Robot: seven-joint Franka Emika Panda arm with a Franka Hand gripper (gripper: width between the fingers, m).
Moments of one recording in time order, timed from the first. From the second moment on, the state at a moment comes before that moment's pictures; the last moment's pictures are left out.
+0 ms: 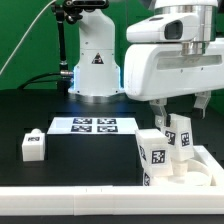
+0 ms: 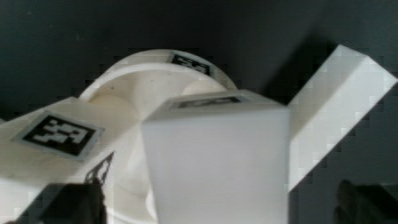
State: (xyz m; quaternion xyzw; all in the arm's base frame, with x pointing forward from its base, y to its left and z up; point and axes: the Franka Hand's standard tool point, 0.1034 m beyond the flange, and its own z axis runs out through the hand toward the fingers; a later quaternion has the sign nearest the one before) arm 0.584 0.094 0.090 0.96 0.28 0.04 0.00
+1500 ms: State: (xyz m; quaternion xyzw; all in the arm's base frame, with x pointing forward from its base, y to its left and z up) arm 0.582 0.093 0.084 1.00 -0.01 0.04 -0.01
